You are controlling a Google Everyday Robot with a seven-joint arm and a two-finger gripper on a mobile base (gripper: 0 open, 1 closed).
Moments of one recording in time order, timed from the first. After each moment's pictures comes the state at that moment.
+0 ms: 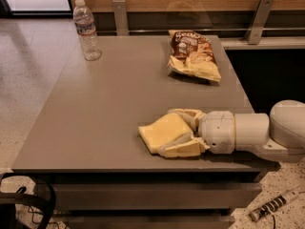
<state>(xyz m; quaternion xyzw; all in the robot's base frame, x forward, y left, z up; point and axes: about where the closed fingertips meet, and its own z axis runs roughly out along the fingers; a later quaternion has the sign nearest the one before) 0.452 -0.047 0.816 -0.48 0.63 0.38 0.47</state>
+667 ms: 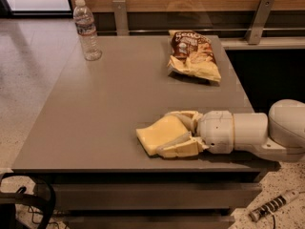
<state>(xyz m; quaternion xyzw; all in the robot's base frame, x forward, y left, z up) 0.451 -0.043 0.818 -0.49 0.63 0.38 0.47</state>
